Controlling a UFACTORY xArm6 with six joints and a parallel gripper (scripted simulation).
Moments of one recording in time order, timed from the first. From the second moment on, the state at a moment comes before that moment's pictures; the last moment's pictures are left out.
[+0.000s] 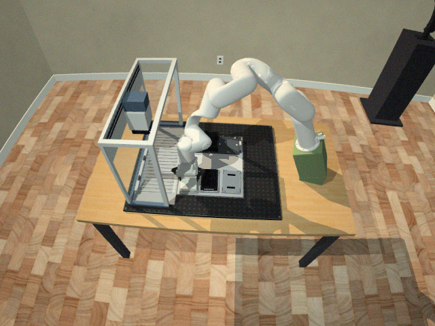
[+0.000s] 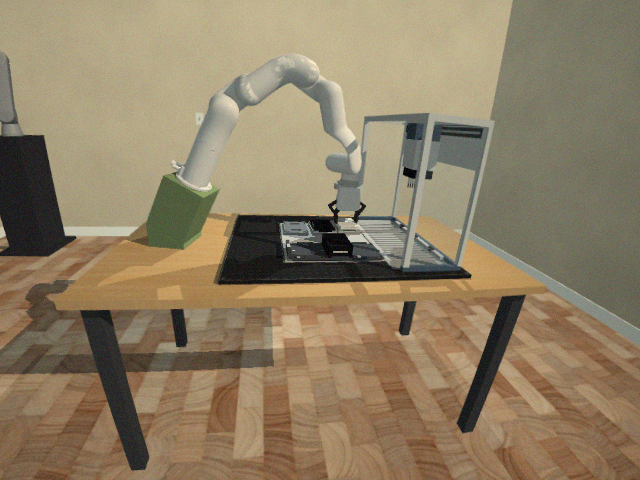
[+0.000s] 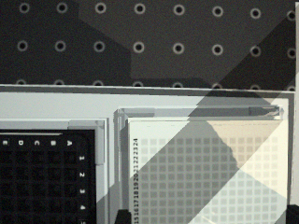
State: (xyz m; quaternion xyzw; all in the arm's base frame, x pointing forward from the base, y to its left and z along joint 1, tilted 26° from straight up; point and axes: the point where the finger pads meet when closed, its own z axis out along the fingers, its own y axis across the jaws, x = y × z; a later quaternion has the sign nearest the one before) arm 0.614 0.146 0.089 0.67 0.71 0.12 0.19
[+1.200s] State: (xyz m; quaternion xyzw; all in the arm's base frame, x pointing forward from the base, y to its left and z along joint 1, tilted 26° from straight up) arm 0.603 0.148 0.110 0.67 0.71 0.12 0.19
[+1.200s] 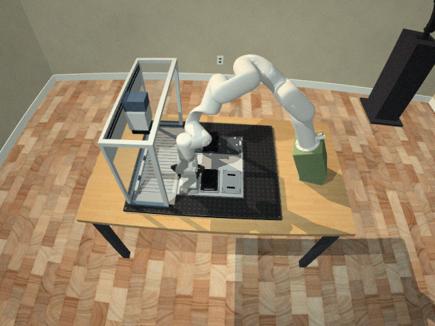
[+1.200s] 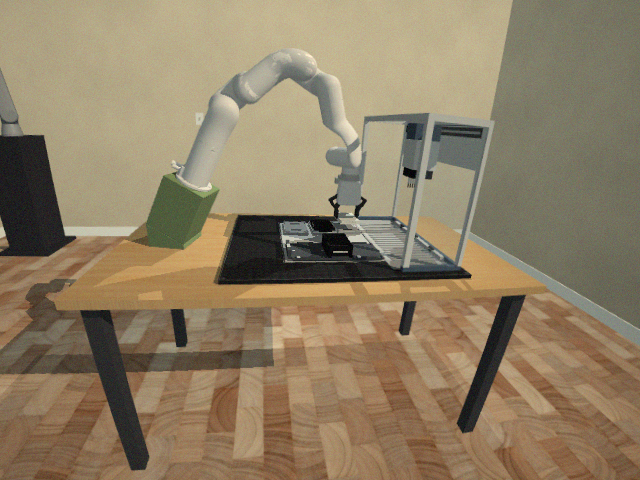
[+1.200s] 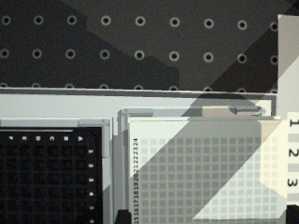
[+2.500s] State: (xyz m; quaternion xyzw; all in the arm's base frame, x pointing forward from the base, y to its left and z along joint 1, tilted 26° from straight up) arm 0.578 0.153 0.162 0.67 0.71 0.12 0.19
